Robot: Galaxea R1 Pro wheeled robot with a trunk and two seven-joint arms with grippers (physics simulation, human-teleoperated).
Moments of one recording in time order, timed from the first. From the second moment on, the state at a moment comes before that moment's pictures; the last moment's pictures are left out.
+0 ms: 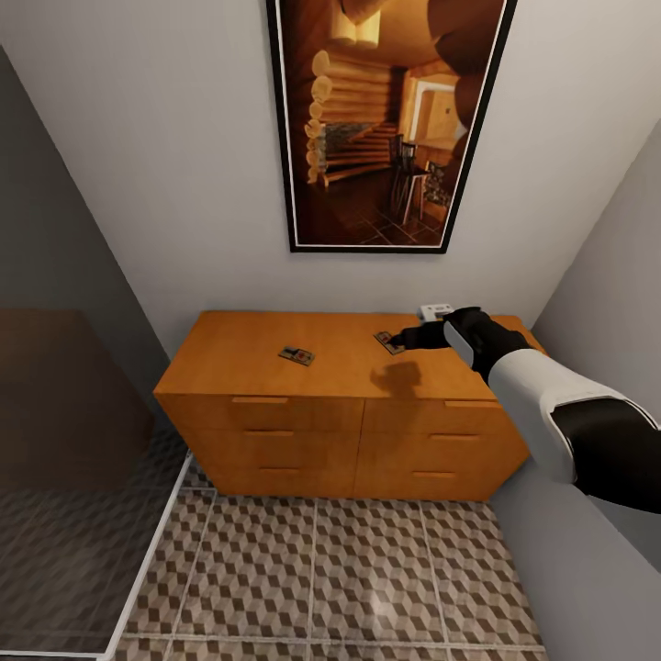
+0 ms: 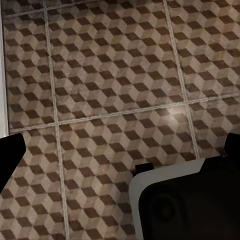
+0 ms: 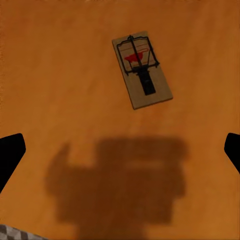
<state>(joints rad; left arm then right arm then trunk) -0.23 0.10 -0.05 0.07 -0.12 -0.80 0.01 -1.46 -0.03 0.23 -0.21 -0.12 0.54 0.26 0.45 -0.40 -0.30</state>
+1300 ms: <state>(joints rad) -0.23 0.10 -0.05 0.07 -0.12 -0.80 0.01 -1.46 -0.09 0.23 -0.21 -0.12 0.54 0.27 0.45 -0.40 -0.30</state>
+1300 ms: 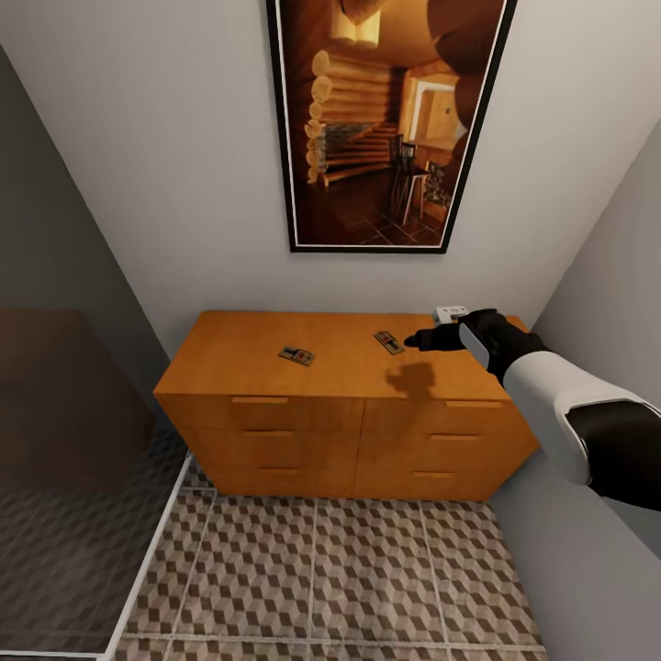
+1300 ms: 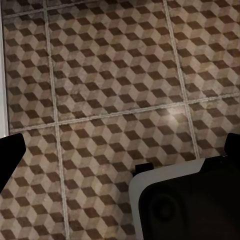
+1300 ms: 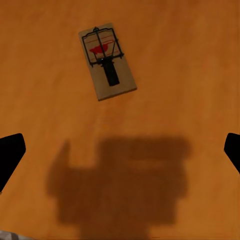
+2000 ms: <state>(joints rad) -0.23 0.10 -0.05 0.07 -0.12 -0.80 0.01 -1.45 -0.09 0.23 -0.21 -0.12 0.54 0.27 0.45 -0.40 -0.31</state>
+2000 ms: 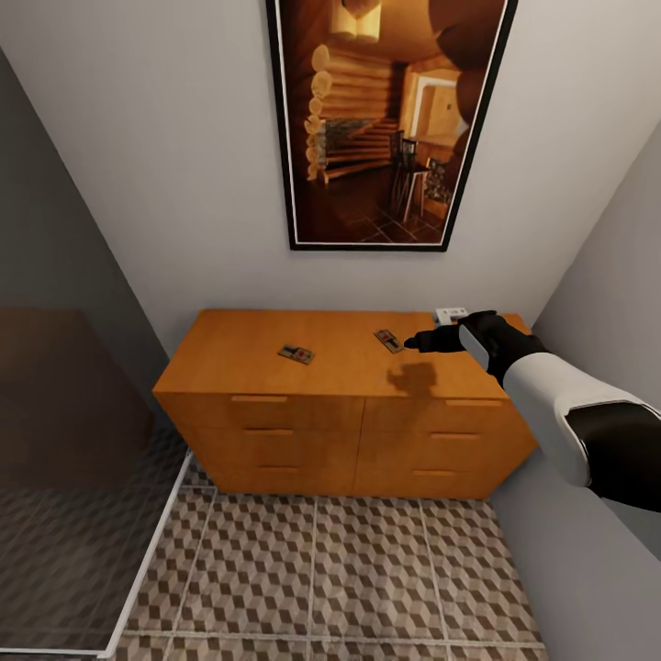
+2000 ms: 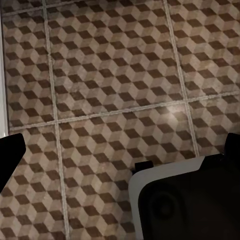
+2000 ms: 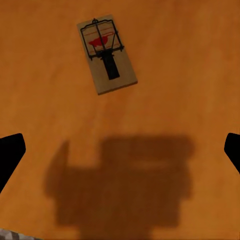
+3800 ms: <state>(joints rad) -0.23 0.10 -0.05 0.07 -0.12 -0.80 0.01 -1.45 -0.09 0.23 -0.21 -0.12 0.54 0.27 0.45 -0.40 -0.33</state>
